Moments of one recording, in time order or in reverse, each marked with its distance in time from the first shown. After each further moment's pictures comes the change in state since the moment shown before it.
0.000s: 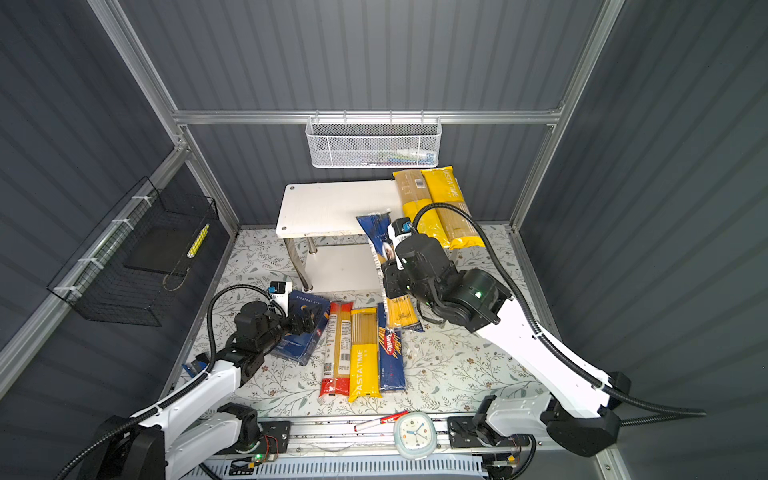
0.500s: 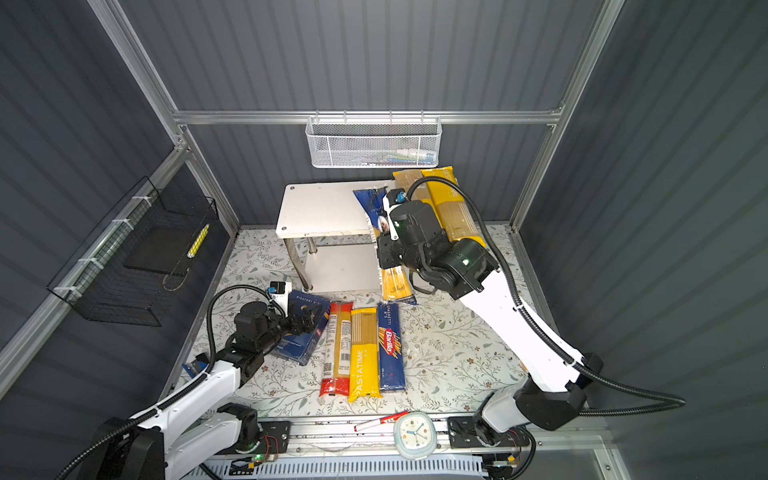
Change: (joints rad) left arm 0.000 -0.012 0.000 -0.011 0.000 0.000; right arm -0.109 0.183 0.258 -0.042 -0.063 -0.056
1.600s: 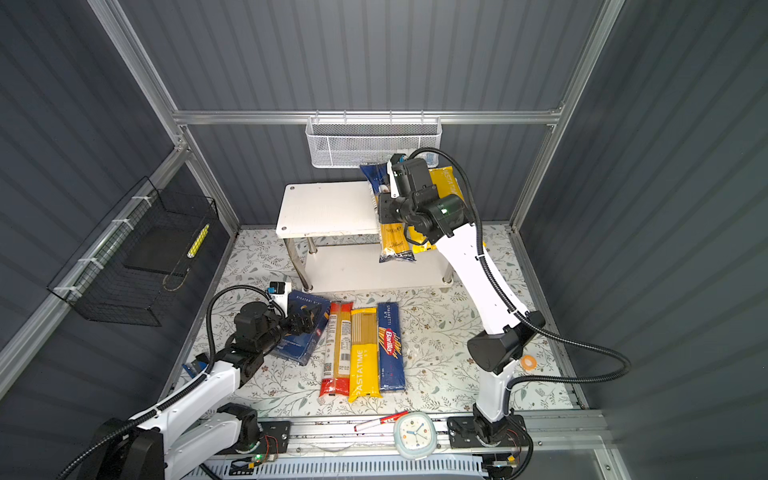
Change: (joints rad) left arm 0.000 -0.002 0.000 -0.007 -0.011 0.000; right arm -0.219 0.384 0.437 -0.057 -0.140 -0.023
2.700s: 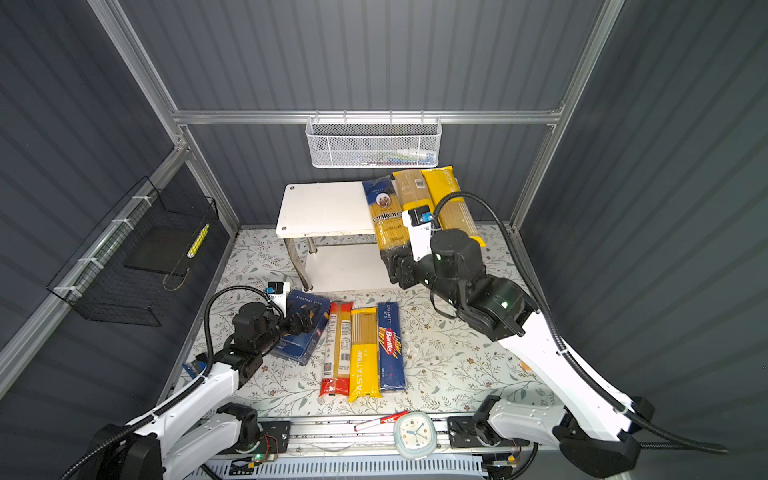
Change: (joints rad) left arm 0.000 -0.016 0.000 -0.020 -0.015 0.000; right arm 0.261 -0.780 -0.933 0.369 0.106 -0.076
